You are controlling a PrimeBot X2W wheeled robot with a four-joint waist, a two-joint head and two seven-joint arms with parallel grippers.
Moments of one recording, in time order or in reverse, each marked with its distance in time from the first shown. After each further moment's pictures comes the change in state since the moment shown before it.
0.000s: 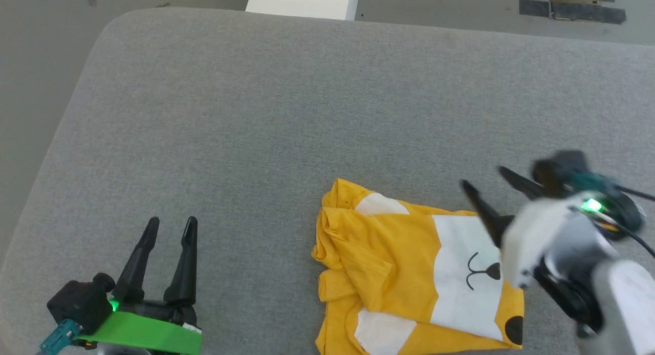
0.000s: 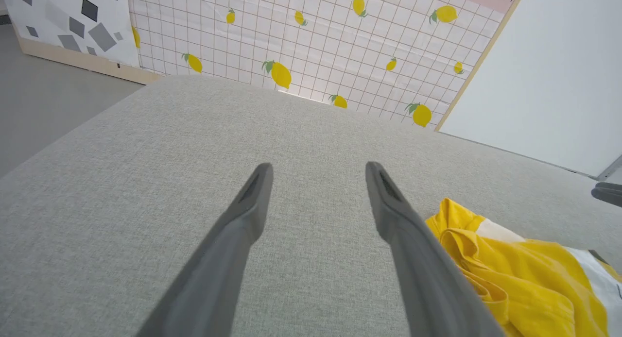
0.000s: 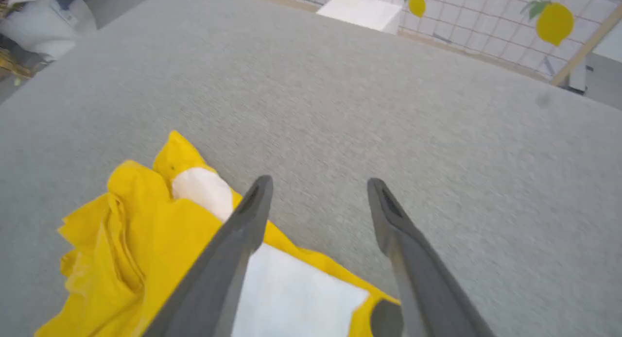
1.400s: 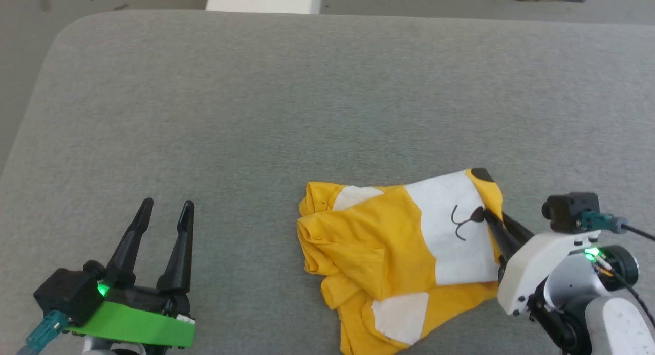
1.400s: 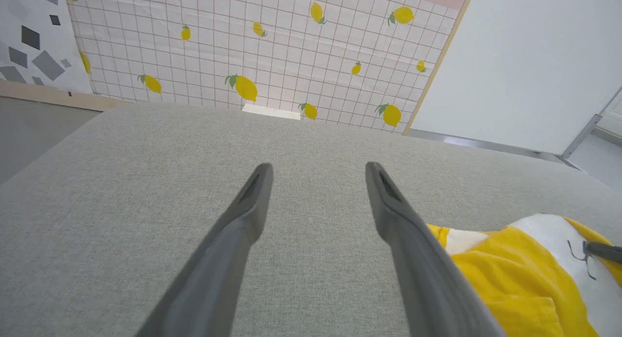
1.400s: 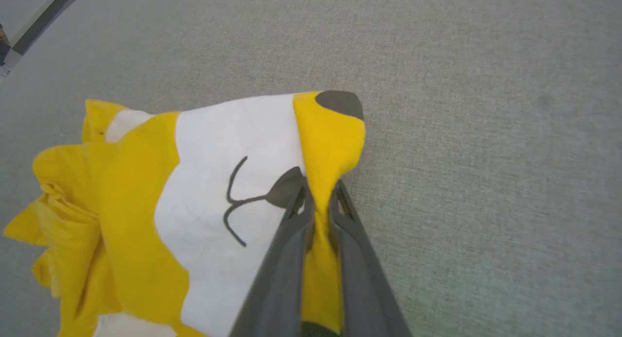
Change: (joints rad) left arm -0.016 0.054 -0.012 -0.091 0.012 0.017 0.022; right arm 0.167 0.167 -0.177 0.005 -0.063 0.000 -0.029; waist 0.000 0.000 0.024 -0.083
